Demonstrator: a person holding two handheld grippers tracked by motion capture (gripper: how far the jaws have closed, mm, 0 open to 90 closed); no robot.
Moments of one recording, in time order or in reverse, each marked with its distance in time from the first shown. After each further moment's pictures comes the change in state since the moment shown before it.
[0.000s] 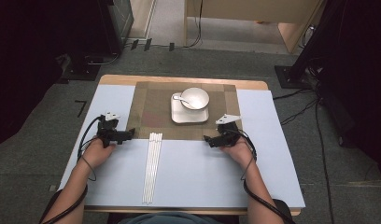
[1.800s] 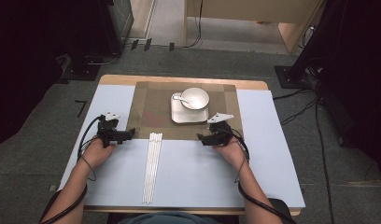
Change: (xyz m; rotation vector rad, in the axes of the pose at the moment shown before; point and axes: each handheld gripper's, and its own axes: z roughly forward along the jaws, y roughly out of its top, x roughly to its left) left arm 0.000 0.000 0.000 0.002 0.000 0.001; right arm 0.027 0.021 0.001 0.010 -0.011 0.005
